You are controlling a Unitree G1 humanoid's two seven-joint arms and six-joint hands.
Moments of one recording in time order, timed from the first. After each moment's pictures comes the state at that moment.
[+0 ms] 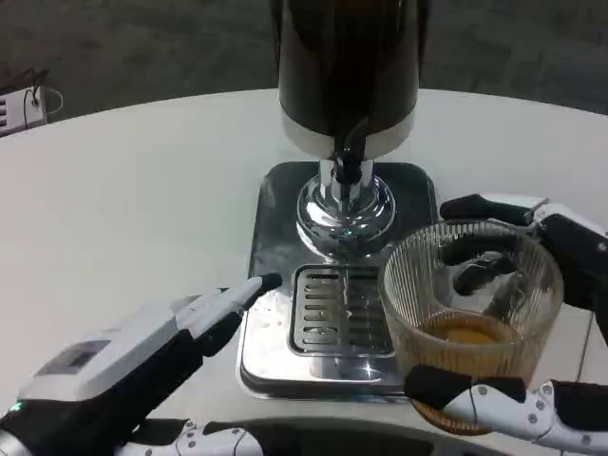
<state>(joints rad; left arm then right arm) 0.13 0.67 0.21 -0.65 0.25 -0.06 -0.51 0.25 -0.20 -0.03 -0.89 -0.23 -0.09 0.11</state>
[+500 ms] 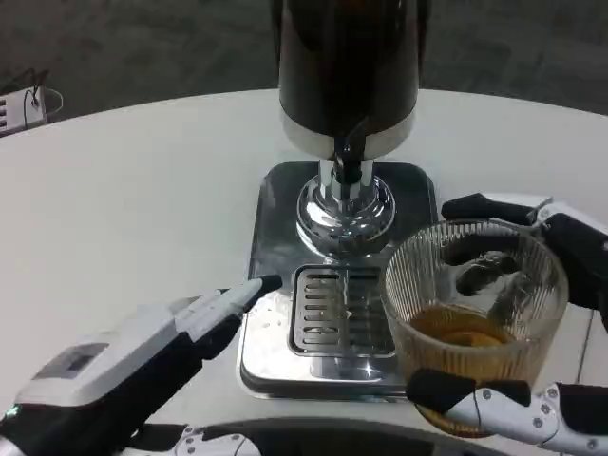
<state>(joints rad) 0.15 0.66 0.22 -0.67 0.25 -0.07 -0.51 0.26 -0.20 -0.05 -0.91 -0.22 -0.09 0.12</state>
